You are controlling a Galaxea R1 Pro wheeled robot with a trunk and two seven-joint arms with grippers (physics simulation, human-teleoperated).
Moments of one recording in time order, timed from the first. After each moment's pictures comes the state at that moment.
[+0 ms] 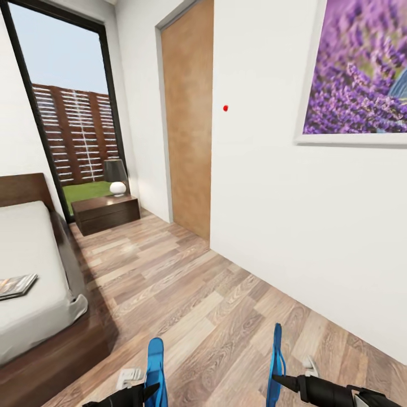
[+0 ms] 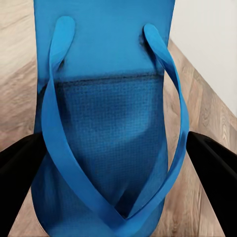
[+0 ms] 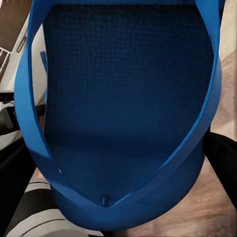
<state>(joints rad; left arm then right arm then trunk) -0.37 0.09 0.19 -0.32 0.07 0.03 -0.82 -0.58 -0.31 0.25 0.00 -0.47 0.06 1.28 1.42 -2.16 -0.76</state>
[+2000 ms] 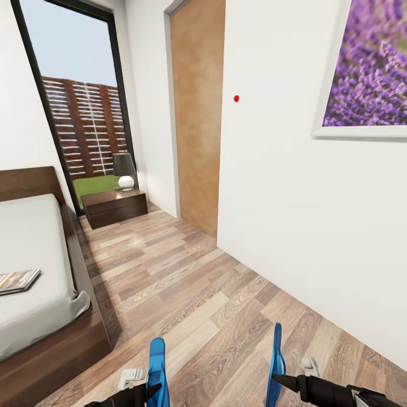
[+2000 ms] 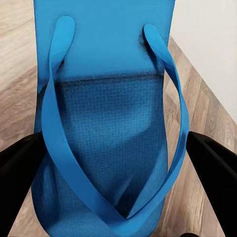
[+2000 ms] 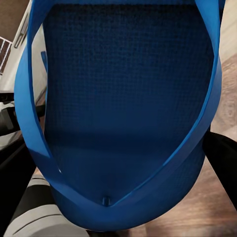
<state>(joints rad) -0.37 0.08 0.19 -0.32 0.07 0.03 -0.82 -0.58 -0.31 0.25 0.00 -0.47 0.06 1.28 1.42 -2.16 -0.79</state>
